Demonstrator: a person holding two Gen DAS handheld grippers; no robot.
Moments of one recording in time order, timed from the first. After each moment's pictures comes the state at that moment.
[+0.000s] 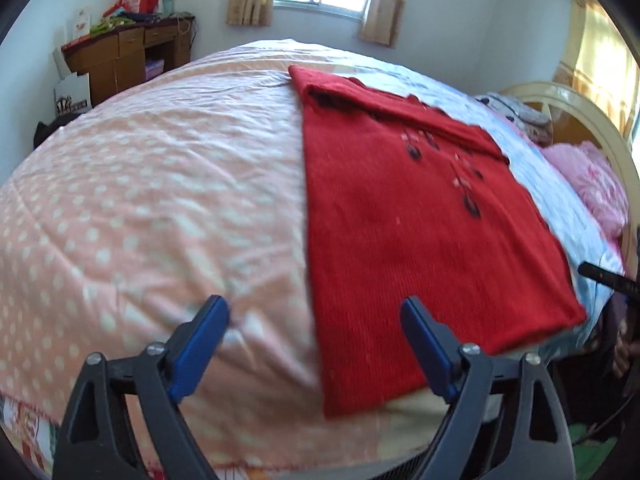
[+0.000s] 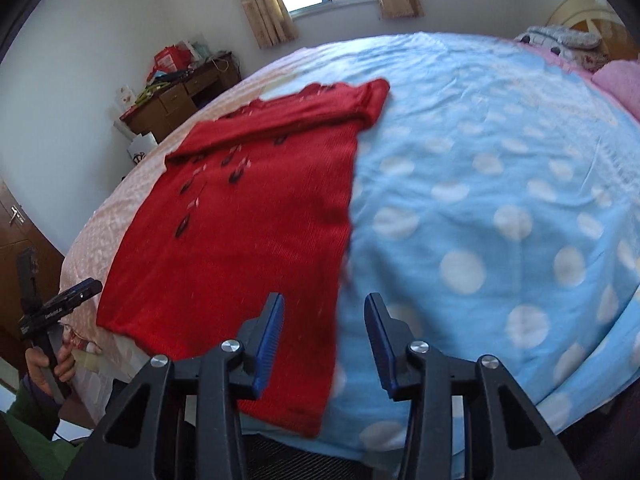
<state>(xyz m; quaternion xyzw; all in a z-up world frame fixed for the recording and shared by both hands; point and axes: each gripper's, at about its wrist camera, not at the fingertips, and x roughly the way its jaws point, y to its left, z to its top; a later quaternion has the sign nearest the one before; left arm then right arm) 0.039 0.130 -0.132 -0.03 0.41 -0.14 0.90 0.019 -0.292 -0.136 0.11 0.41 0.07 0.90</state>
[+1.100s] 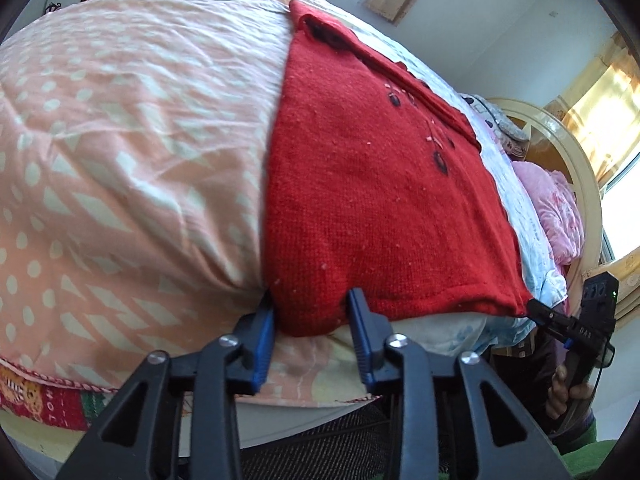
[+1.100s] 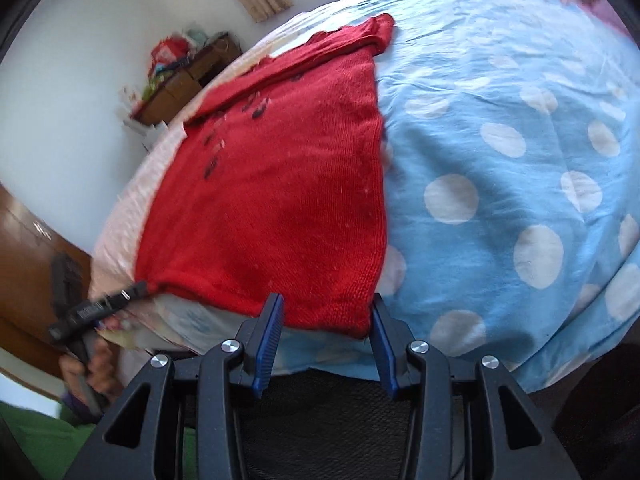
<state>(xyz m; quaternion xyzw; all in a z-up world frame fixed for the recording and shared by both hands) 0.026 0.136 -0.165 -0.17 0.49 -0.20 0.83 -0.016 -0.282 -0.165 0.21 0.46 0.11 0.86</state>
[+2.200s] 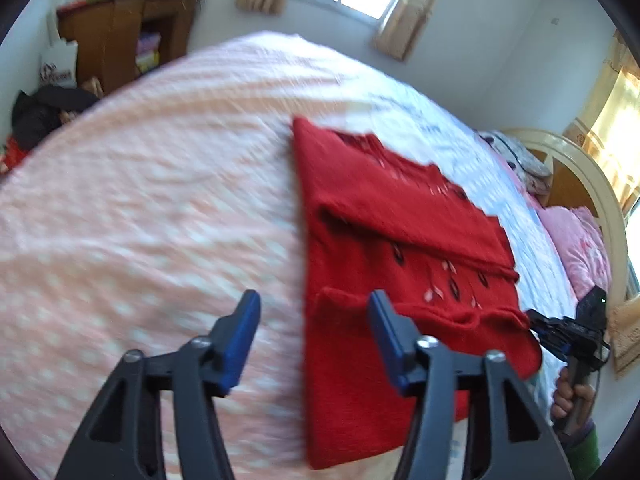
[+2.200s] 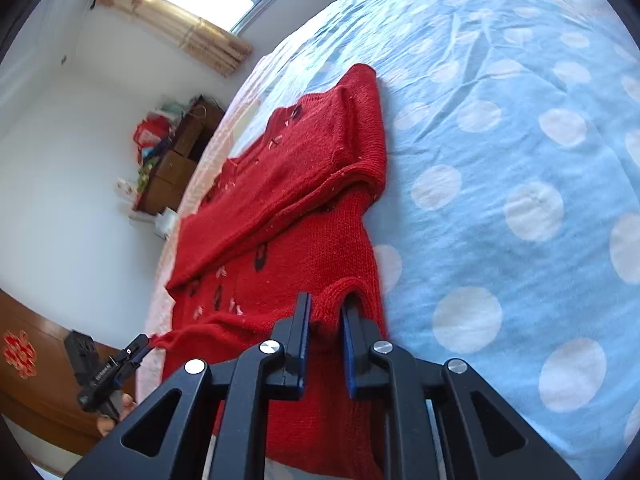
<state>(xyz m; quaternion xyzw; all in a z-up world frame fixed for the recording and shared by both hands) 0.203 0.137 -0.073 -0.13 0.42 -0.16 0.88 0.190 -0.343 -0.152 0.35 0.42 0.09 0.83</state>
